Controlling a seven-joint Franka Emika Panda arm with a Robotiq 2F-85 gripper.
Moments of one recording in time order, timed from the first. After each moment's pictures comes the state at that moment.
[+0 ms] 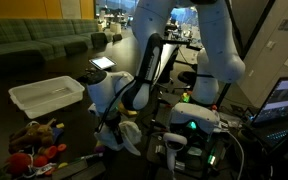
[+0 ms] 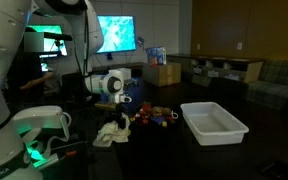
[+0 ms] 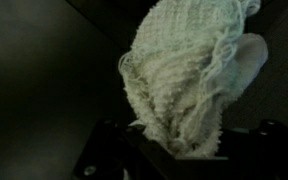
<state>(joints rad) 0.40 0.51 0.19 -2.33 -0.33 2.56 0.17</state>
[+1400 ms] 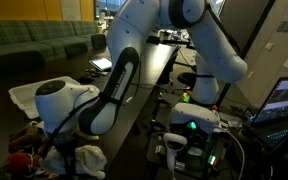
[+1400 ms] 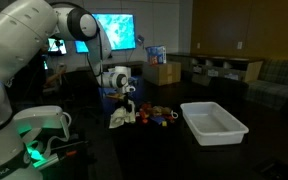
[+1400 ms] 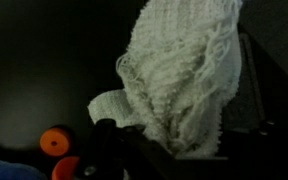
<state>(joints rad) 0.54 0.79 0.21 -1.81 -0.25 2.56 0.19</state>
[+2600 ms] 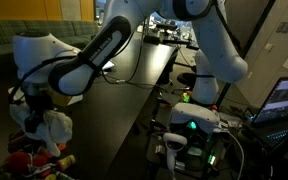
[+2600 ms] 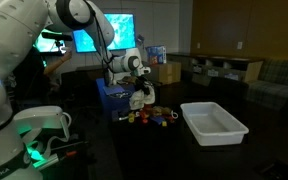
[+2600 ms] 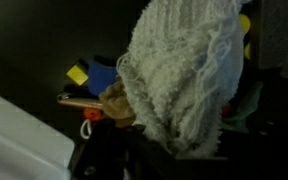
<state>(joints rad) 0.56 0.68 0.04 -1.67 -0.20 2.54 0.38</state>
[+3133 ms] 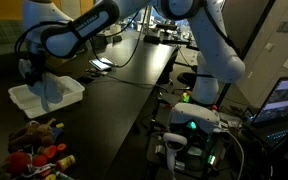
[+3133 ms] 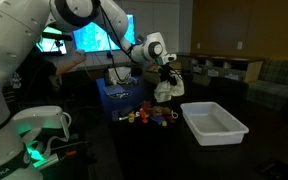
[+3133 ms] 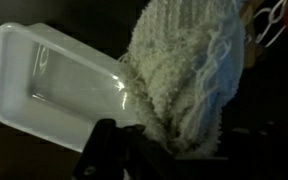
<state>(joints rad) 0.40 0.69 -0.04 -1.48 -0.20 2.44 0.38</state>
